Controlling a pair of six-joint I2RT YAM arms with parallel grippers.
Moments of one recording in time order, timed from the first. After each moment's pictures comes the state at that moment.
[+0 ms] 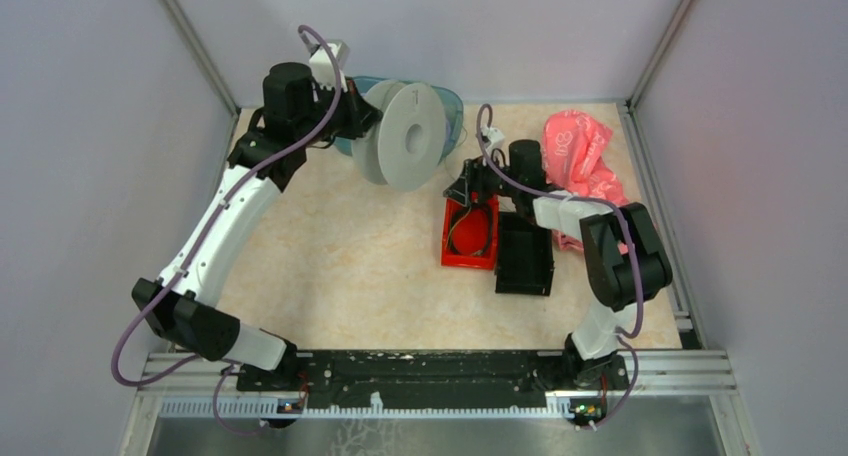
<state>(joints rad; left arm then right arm) -0.41 1.45 1.61 -0.41 0.22 -0.28 0.33 1.71 0.95 0.33 -0.65 0.23</state>
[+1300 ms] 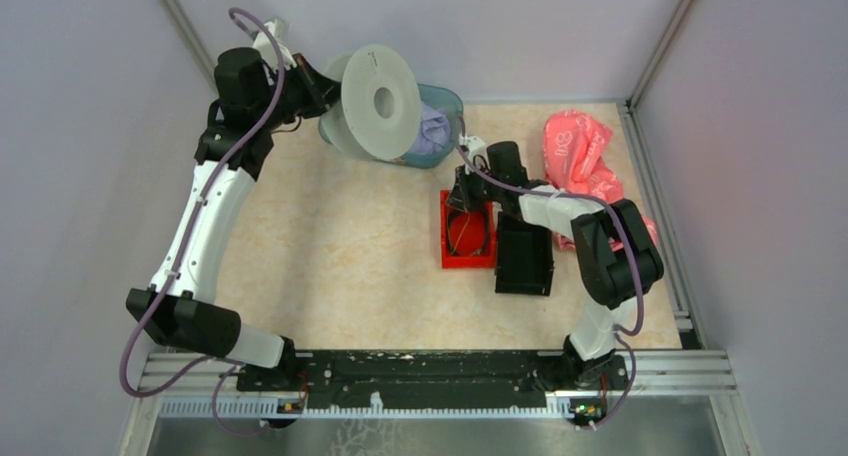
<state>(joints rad) -0.21 1.45 1.66 -0.37 0.31 -0.49 0.43 1.75 1.04 0.08 -0.51 0.10</state>
